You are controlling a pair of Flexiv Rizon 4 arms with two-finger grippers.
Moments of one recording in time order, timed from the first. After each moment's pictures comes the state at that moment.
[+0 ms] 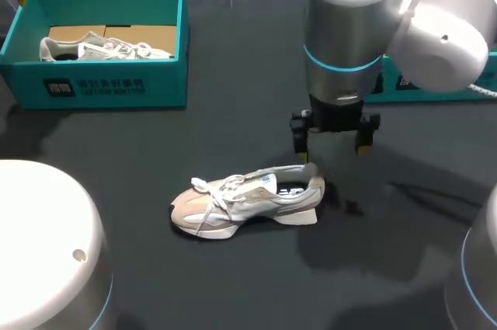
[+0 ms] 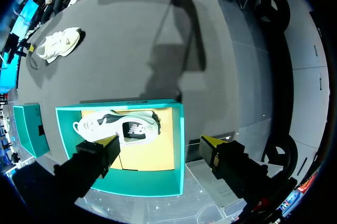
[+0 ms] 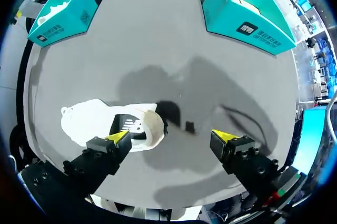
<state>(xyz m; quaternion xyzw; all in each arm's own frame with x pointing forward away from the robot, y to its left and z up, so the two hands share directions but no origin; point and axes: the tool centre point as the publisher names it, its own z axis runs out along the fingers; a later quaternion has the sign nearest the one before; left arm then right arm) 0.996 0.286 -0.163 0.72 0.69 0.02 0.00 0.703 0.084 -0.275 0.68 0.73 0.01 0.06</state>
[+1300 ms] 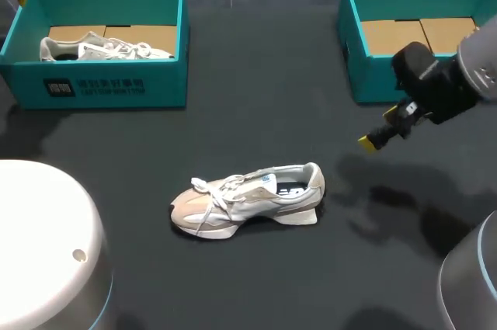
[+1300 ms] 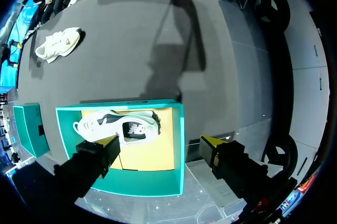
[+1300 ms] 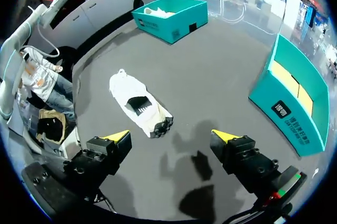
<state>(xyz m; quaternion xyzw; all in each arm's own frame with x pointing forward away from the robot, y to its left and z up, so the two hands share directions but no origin) 0.996 0.286 -0.163 0.72 0.69 0.02 0.00 0.708 0.008 -0.236 0.33 0.90 0.29 0.00</state>
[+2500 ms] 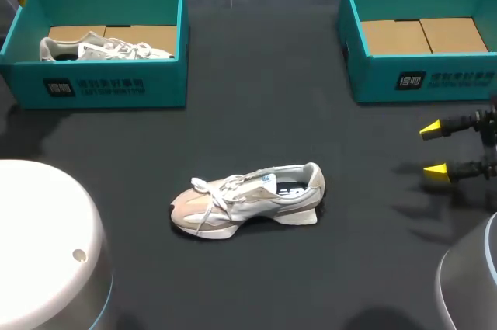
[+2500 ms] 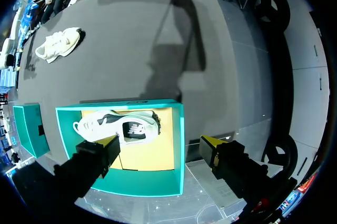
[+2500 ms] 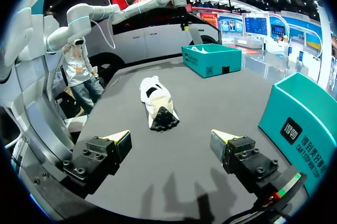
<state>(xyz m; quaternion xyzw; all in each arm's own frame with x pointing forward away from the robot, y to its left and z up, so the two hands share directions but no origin) 0.996 0.286 -0.163 0.72 0.69 0.02 0.00 0.695 -0.079 -0.290 0.12 0.85 0.51 0.00</state>
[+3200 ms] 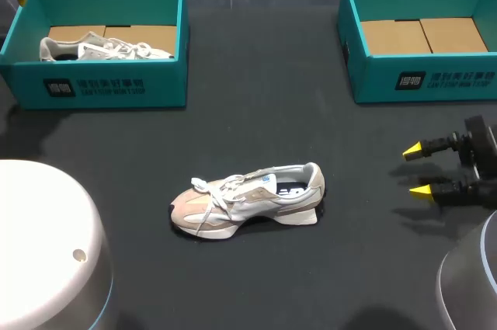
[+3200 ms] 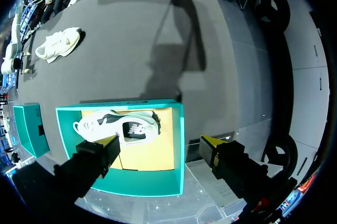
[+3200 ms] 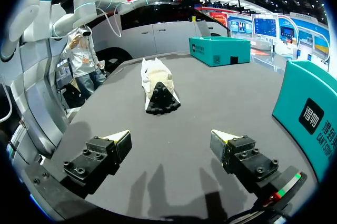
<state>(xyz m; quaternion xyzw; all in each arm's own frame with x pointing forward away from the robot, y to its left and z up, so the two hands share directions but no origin) 0.996 0.286 -0.163 0.72 0.69 0.02 0.00 0.704 -0.070 -0.357 0.09 0.85 0.51 -0.02</state>
